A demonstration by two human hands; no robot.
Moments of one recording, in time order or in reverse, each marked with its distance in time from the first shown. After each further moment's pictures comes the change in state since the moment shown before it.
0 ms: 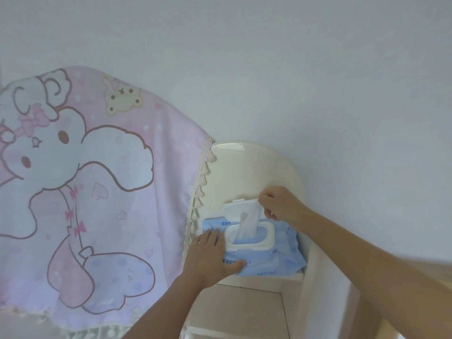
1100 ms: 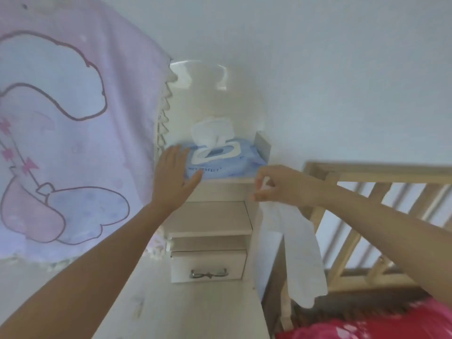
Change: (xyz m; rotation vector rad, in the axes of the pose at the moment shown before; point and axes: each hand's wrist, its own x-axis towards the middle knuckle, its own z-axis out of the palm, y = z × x) left_hand -0.032 -0.012 0.003 -0.425 0.546 0.238; right_hand -0.157 0.006 0.003 -0.436 -0.236 0.141
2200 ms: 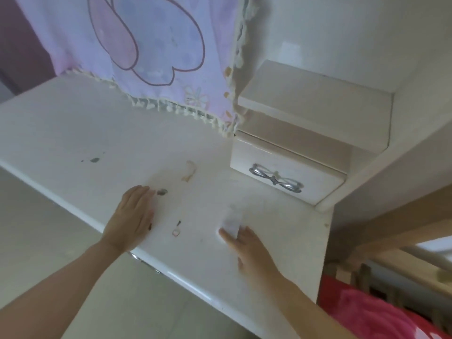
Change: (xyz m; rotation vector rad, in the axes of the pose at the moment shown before) left_hand -0.396 -0.071 -0.026 0.460 -0.499 -0.580; right_hand -0.011 0.131 0.403 0.025 -0.136 -0.632
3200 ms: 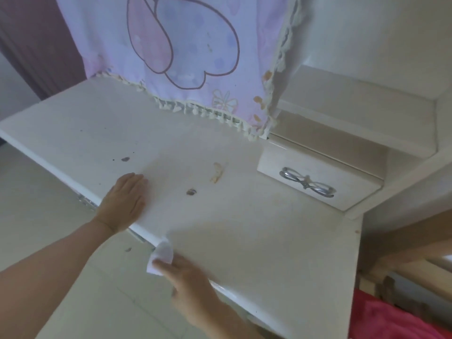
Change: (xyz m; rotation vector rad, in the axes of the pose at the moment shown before) left_hand 0.005 -0.087 -0.031 0.127 0.049 0.032; right_hand 0.042 -0.141 0.056 0.517 -0.227 -0.074
